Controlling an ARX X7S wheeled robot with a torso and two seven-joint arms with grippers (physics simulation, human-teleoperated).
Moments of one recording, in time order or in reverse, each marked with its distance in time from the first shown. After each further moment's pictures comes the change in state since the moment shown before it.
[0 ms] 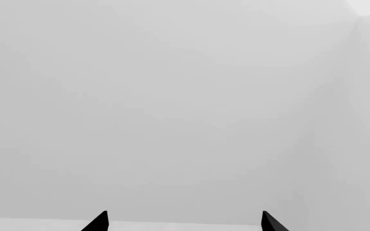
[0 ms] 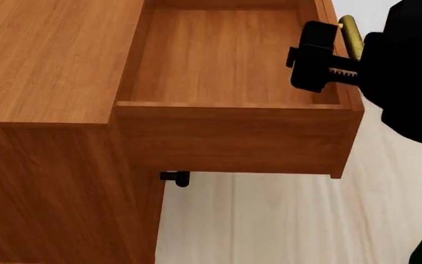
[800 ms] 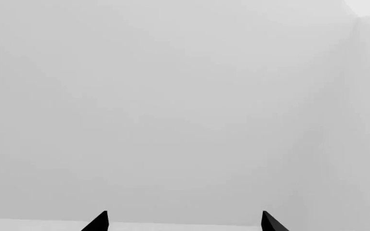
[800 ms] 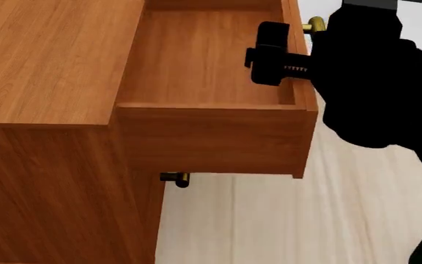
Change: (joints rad) left arm -0.002 0.004 -0.004 -0.004 0.005 0.002 0.006; right arm -0.051 -0.125 -0.041 0.017 -0.348 -0.107 -0.281
